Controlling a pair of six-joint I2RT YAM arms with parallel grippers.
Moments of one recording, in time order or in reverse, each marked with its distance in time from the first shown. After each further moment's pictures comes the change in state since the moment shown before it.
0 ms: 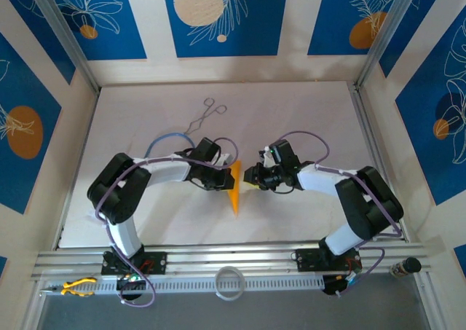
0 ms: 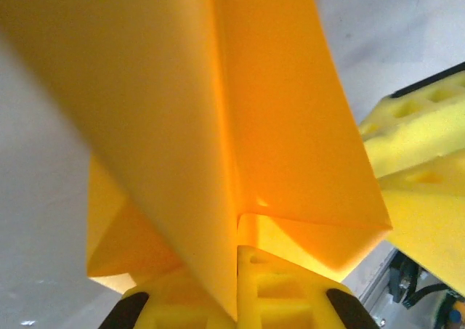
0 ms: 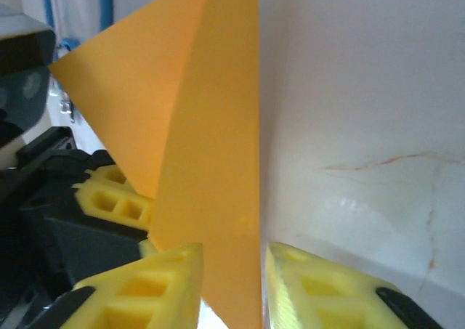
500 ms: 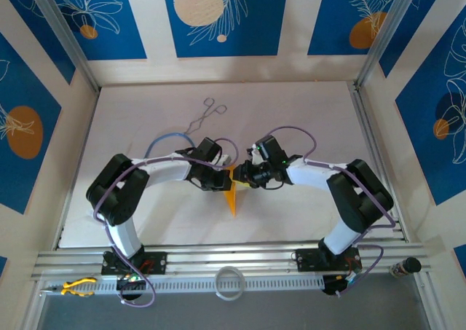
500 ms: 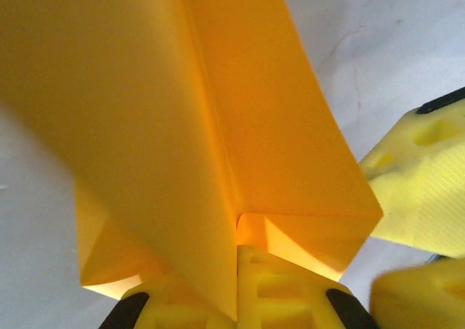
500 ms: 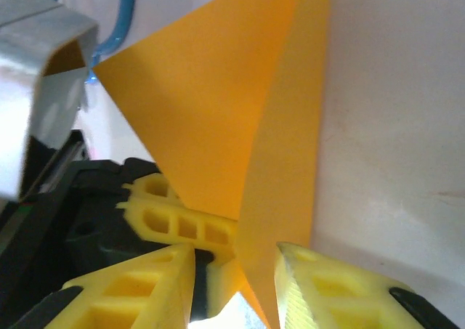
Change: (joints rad) left arm -0.012 -0.011 0.021 -0.103 -0.082 0.030; right arm 0.084 0.098 0.132 -0.063 0.025 0.031
